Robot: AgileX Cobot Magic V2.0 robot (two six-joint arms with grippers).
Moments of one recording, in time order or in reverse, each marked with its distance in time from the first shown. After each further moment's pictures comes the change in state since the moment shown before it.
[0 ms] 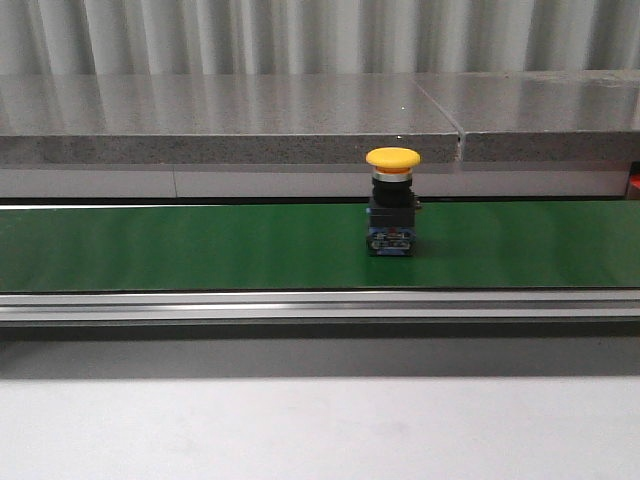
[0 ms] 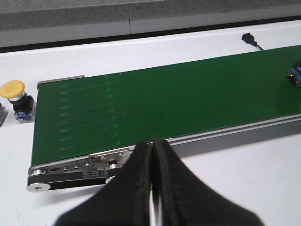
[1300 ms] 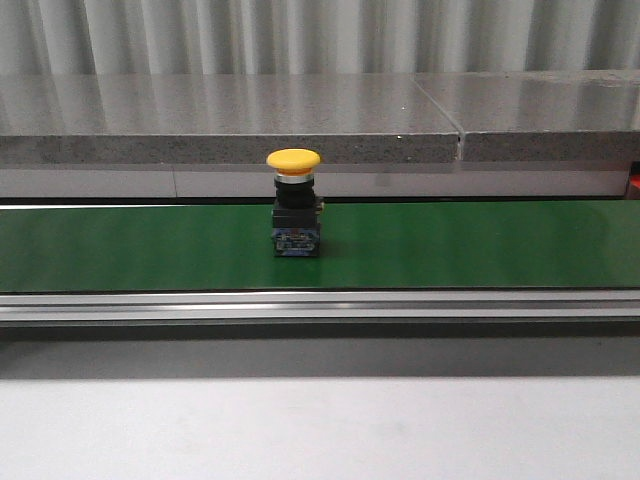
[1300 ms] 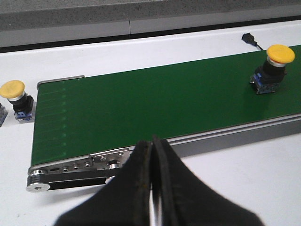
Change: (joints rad) left arm 0.000 0.000 0.000 0.000 0.000 0.000; right arm 0.031 -0.086 0.002 0.047 0.093 -0.084
